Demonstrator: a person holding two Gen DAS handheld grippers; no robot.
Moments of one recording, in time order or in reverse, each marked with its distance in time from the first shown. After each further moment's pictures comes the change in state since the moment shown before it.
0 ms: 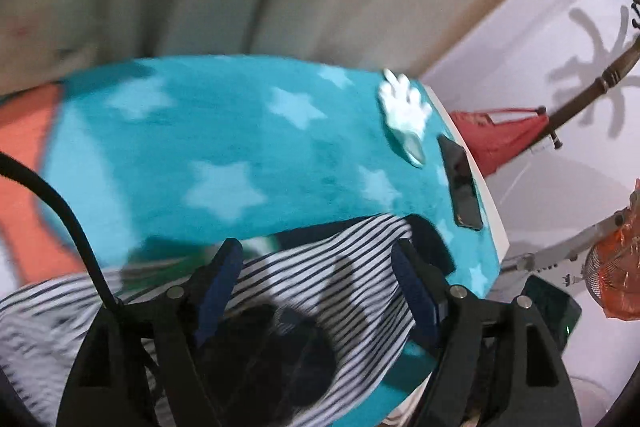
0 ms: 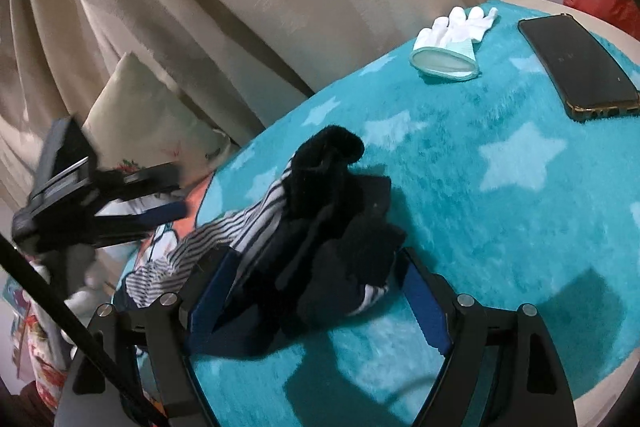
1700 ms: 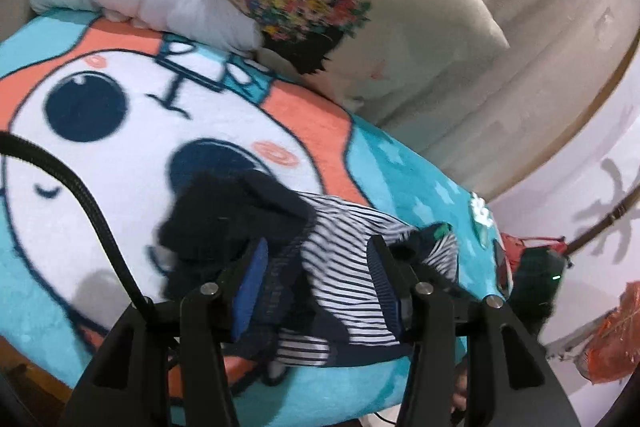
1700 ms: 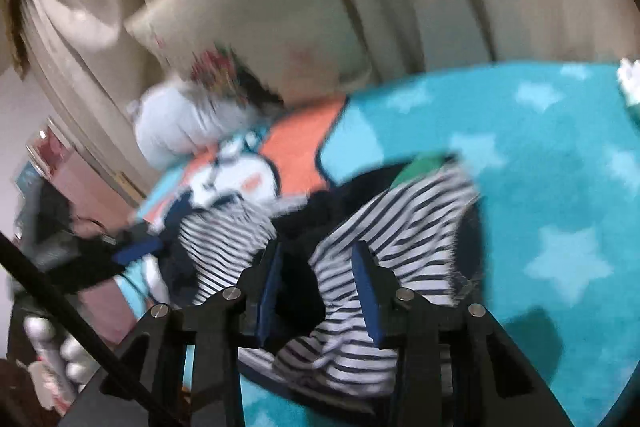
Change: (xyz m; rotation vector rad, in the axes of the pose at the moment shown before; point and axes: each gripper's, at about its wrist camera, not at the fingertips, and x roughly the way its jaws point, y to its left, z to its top) left arm -0.204 0.168 -0.168 -0.390 -0.446 0.183; right arm 0.104 0.159 -0.022 -0.334 0.252 0.134
